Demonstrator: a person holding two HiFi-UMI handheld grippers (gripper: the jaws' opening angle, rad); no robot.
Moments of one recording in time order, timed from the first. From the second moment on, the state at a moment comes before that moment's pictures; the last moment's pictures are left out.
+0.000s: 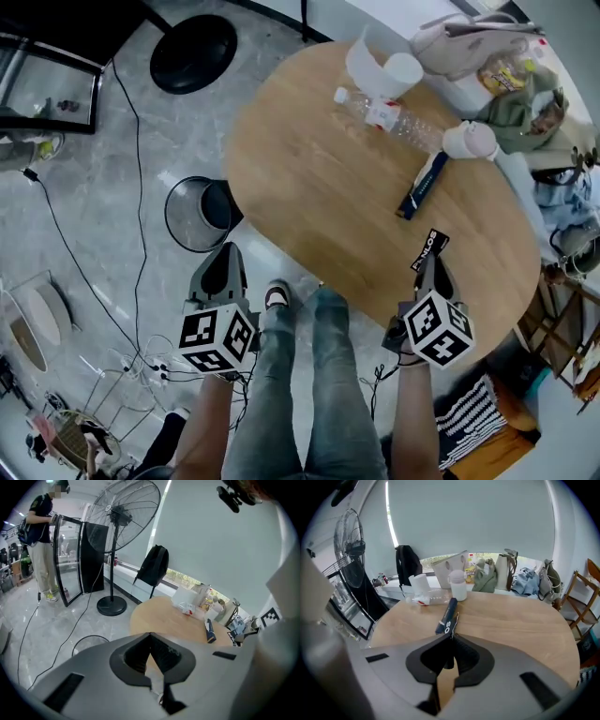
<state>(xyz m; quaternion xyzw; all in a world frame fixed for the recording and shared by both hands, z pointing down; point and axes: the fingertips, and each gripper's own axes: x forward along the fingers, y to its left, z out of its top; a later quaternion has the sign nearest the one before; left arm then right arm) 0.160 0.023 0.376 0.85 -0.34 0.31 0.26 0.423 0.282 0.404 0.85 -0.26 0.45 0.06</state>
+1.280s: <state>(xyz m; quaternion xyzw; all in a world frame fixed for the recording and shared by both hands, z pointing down) -0.205 0.019 0.404 0.67 -0.62 0.19 0.36 0.111 0.008 0.411 0.67 -0.60 0.39 0.21</state>
